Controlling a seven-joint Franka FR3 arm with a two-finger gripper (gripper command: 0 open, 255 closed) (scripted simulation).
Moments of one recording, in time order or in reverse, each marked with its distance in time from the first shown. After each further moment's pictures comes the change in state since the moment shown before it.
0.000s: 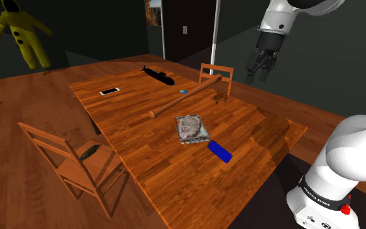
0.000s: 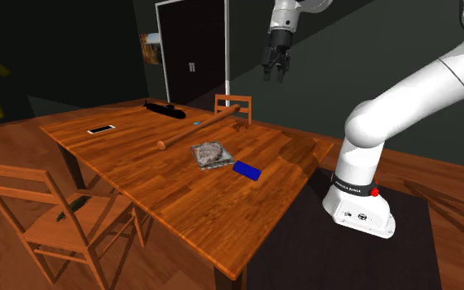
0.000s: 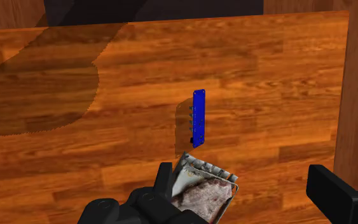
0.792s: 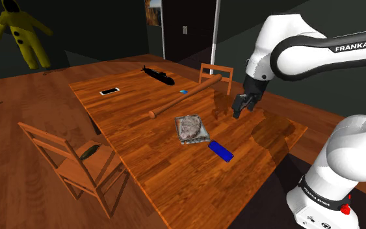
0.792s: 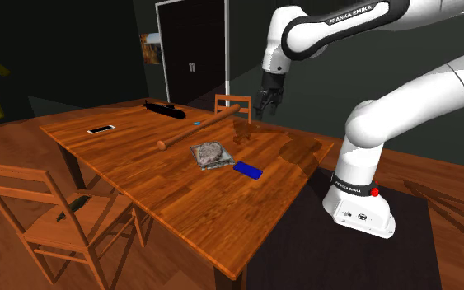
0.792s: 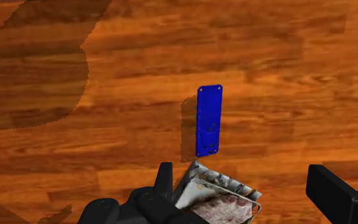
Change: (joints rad) arm 0.021 -0.104 0.205 -0.390 -0.020 0.395 0.127
